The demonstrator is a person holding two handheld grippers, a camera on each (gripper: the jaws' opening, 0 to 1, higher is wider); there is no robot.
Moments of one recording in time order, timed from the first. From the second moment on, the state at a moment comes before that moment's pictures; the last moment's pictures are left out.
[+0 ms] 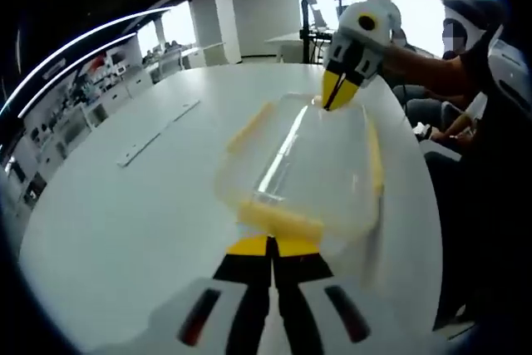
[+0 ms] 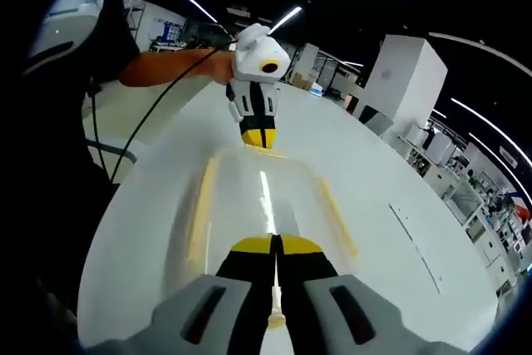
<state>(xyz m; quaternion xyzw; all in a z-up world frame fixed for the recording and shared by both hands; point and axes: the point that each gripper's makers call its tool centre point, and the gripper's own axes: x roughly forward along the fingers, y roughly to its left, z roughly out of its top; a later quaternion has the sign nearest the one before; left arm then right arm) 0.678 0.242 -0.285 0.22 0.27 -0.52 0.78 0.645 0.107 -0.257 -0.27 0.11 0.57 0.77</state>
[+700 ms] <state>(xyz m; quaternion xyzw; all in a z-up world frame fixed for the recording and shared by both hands) 0.678 0.239 -0.287 0.16 0.31 -0.52 0.78 0.644 0.111 -0.260 -0.22 0.12 0.58 0.78</state>
